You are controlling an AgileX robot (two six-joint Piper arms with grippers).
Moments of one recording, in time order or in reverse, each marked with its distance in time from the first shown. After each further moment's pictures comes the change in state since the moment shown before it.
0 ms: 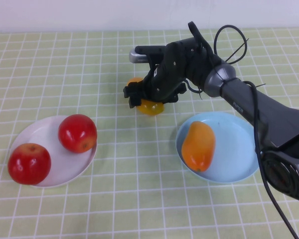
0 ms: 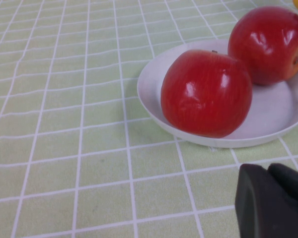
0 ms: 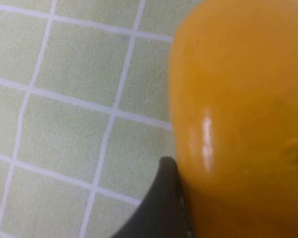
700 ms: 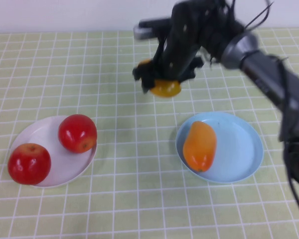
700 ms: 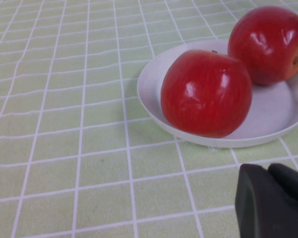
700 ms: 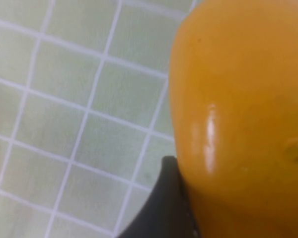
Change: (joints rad) right arm 0.001 -0.168 -0.018 -0.113 0.258 -0.033; left arm 0.000 0.000 0.000 0.000 0.000 0.000
